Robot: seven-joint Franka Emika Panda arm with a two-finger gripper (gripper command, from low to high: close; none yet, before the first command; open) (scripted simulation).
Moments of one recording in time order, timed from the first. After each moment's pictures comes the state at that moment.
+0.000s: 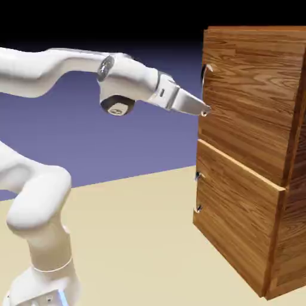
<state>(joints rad) -0.47 -0.88 0.53 -2.62 1.29 2.95 -0.06</state>
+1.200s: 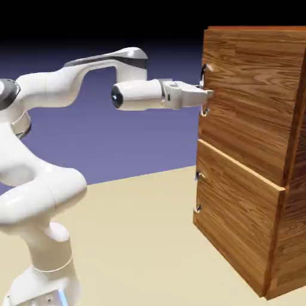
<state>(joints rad) -0.99 -1.11 1.02 -2.40 2.46 2.76 -0.80</state>
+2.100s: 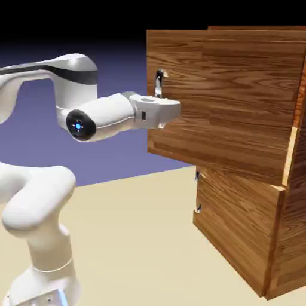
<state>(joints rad) -0.57 -1.30 0.05 -2.91 1.63 1.97 -0.83</state>
